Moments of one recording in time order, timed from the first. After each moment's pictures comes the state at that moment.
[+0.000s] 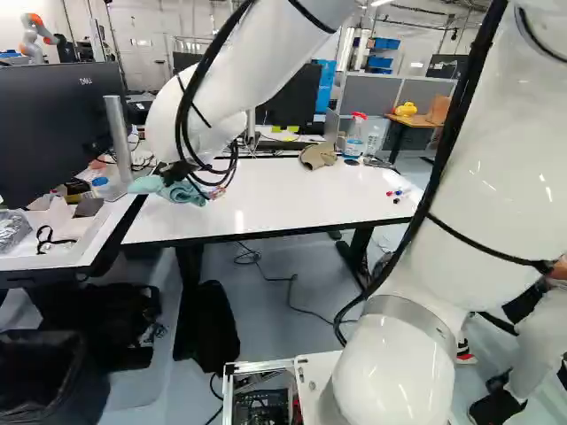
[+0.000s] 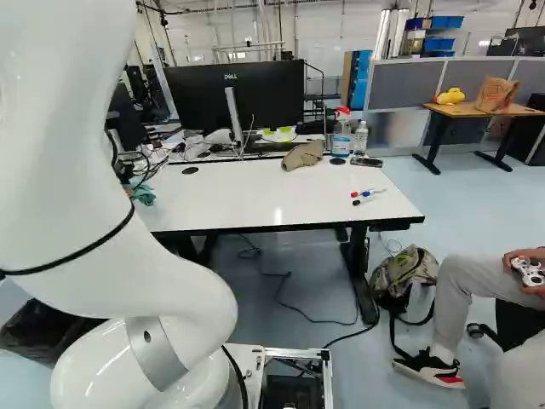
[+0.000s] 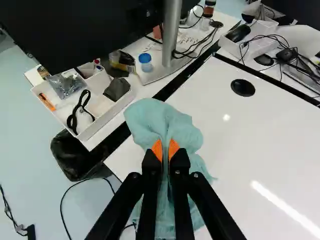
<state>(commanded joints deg) 44.8 -0.4 -46.0 0.0 3.6 0.0</state>
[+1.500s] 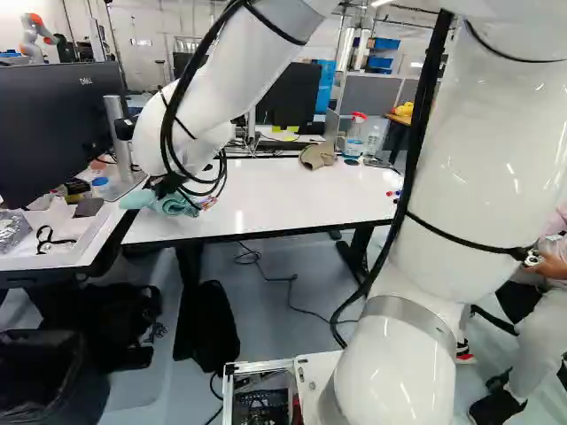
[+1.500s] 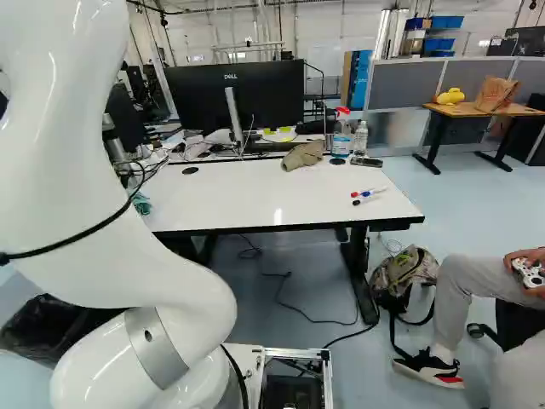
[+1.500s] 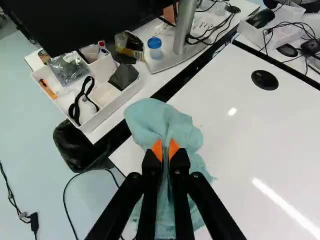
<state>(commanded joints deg) 46.4 -5.5 -47.2 0.0 3.6 0.0</state>
